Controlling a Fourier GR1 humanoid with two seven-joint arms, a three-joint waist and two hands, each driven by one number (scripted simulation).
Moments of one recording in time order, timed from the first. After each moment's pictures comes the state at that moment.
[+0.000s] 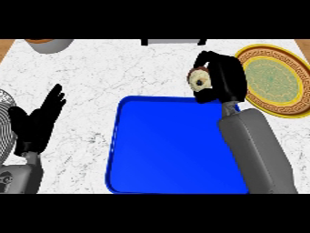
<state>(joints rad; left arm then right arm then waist) -0.15 0.24 0.06 -1.40 0.06 0.02 0.16 -0.62 -0.07 0.10 -1.24 1.09 -0.16 0.25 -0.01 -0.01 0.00</state>
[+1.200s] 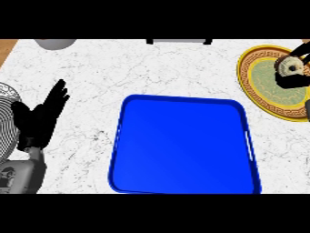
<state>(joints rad) -0.19 0.22 0.07 -1.41 0.04 0.00 0.17 -0.68 -0.42 -0.34 -0.83 0.85 -0.30 0.03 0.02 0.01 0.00</state>
